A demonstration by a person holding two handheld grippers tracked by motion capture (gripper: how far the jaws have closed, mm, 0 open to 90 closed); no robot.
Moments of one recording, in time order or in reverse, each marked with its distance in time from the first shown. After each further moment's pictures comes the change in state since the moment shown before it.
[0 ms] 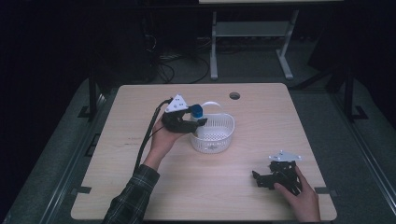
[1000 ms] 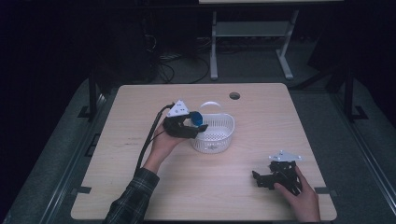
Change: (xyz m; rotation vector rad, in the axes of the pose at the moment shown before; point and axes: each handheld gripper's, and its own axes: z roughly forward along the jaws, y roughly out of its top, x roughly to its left) left arm -0.003 -0.015 0.006 0.021 -0.041 -0.029; right arm 0.000 0.000 0.000 0.000 0.000 0.000
